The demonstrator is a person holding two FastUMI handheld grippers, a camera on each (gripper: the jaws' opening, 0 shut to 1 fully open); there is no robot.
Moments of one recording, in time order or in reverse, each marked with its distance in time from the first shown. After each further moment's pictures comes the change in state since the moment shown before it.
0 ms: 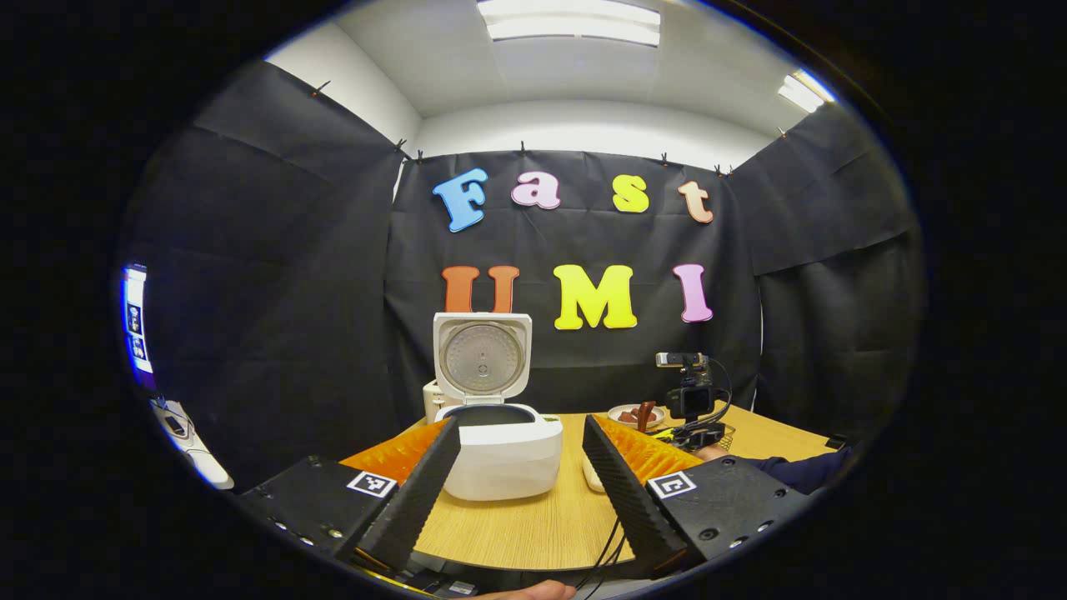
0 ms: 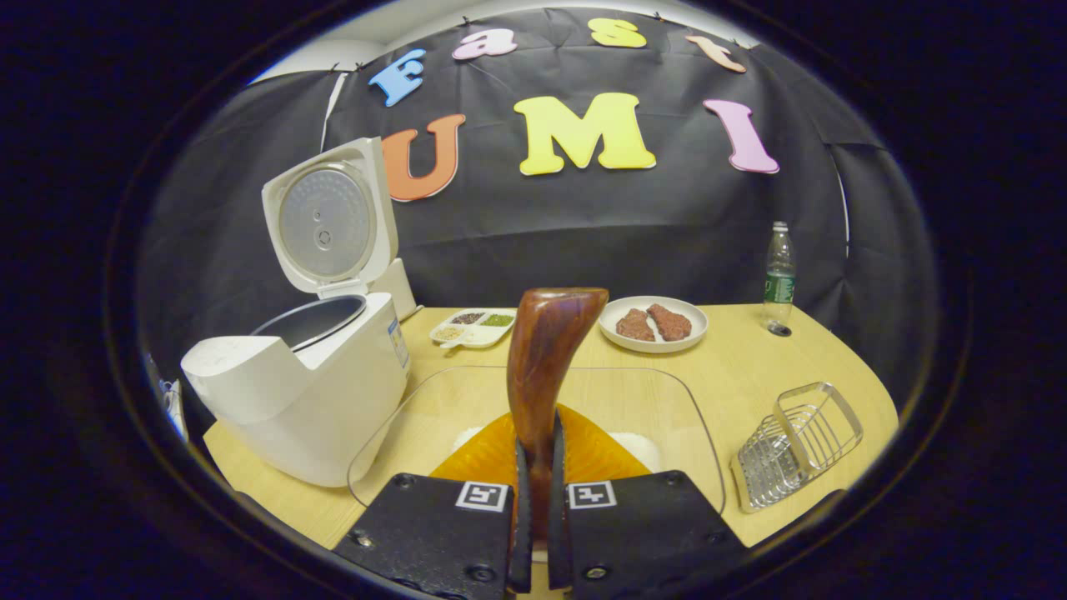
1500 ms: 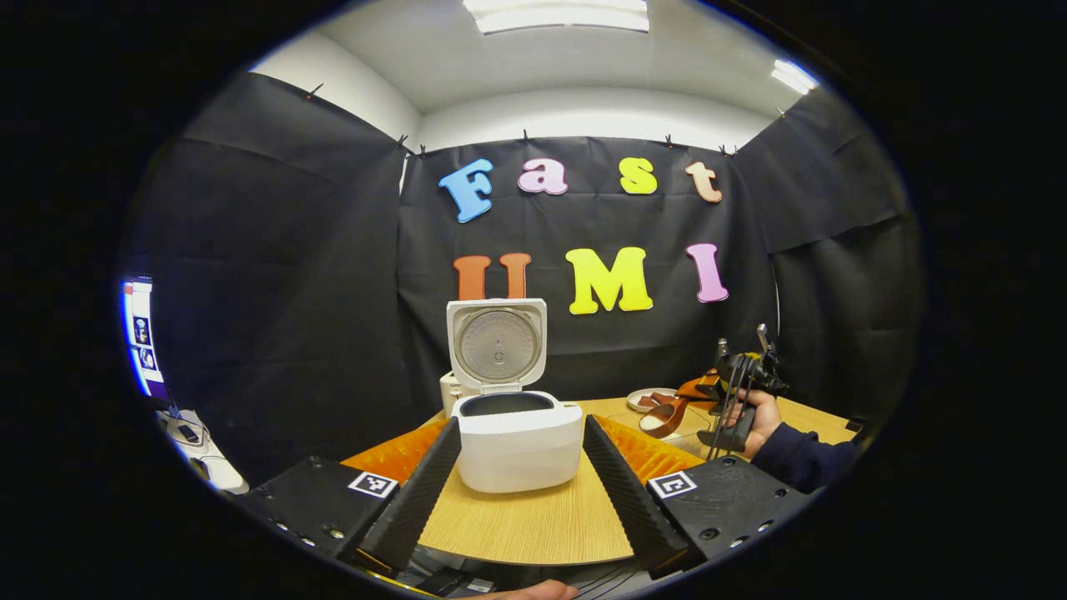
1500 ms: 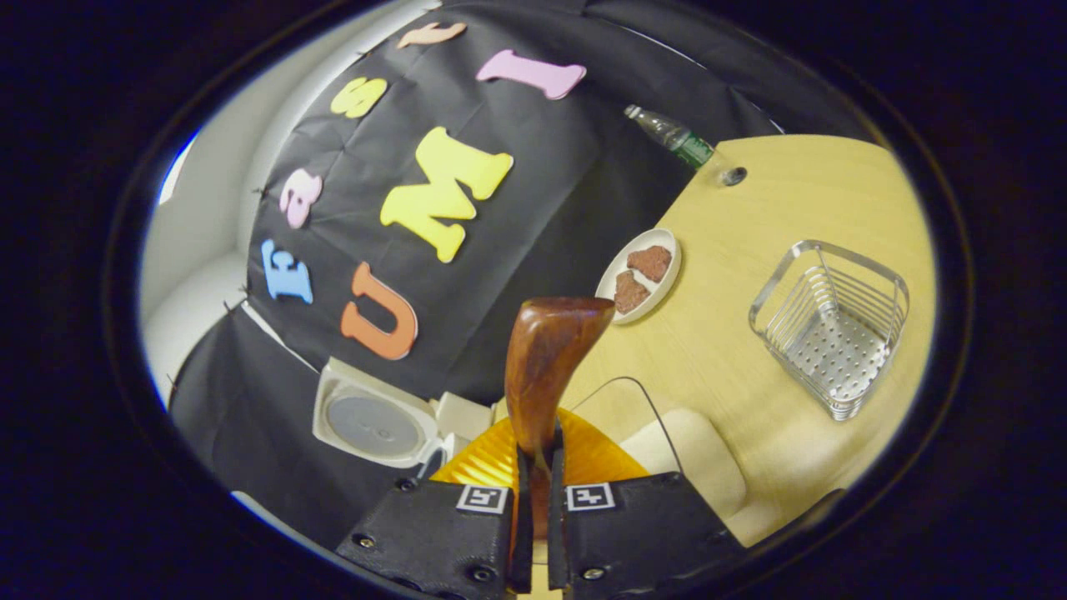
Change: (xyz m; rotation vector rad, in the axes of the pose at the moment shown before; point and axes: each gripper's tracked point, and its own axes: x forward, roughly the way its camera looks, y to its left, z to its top) left arm 0.009 0.008 -0.021 0.042 0.037 0.042; right arm -0.032 -0.065 0.075 0.977 -0.080 0.262
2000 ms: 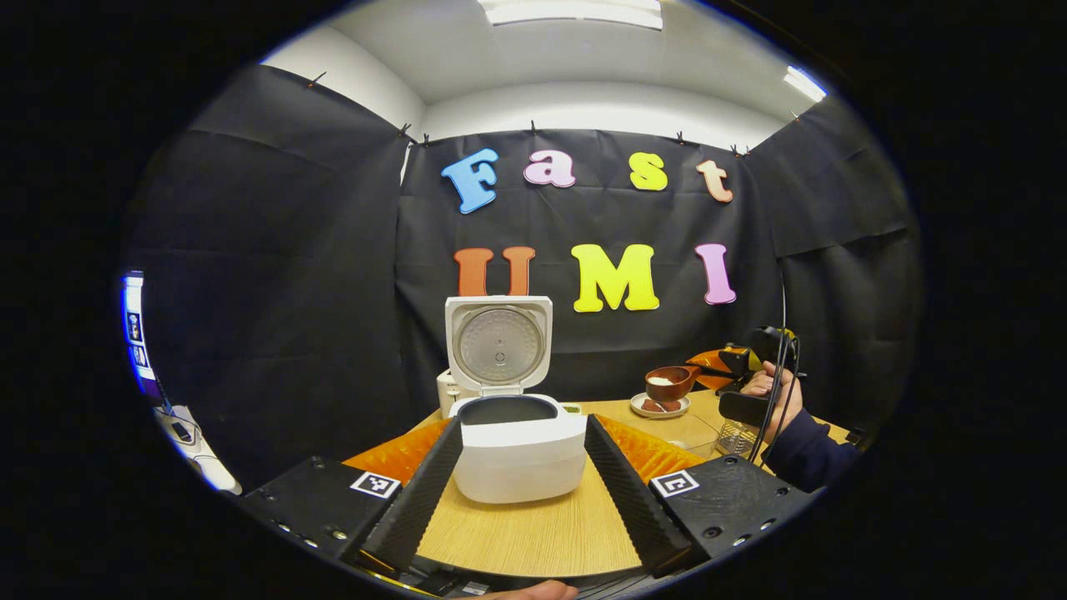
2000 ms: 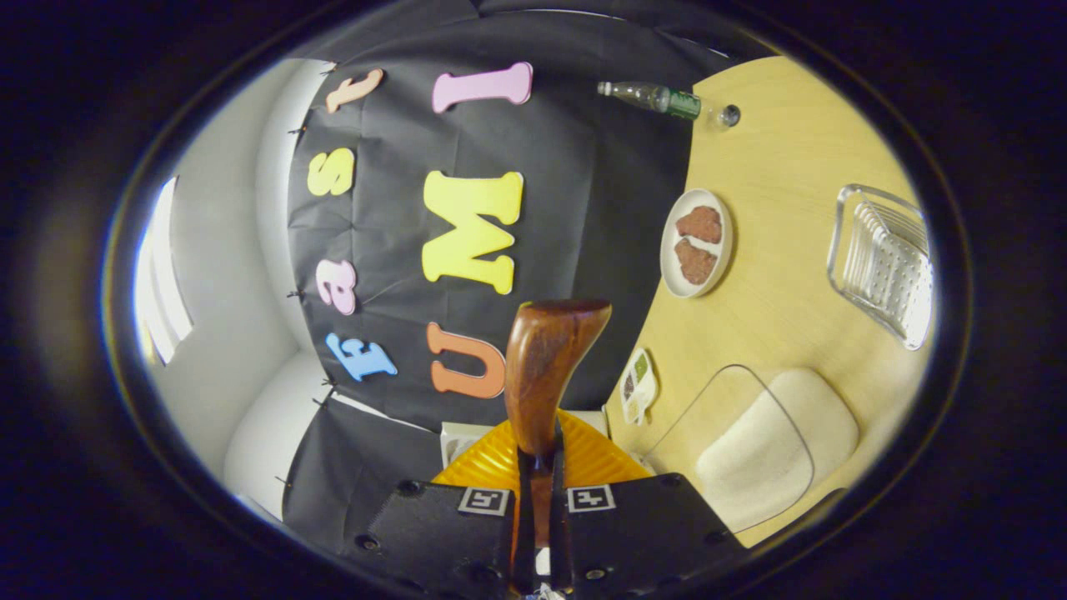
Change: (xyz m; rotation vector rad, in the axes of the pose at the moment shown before) left arm 0.041 0.011 0.012 -0.024 0.022 0.003; right arm 0.005 0.089 0.019 0.251 0.044 0.229
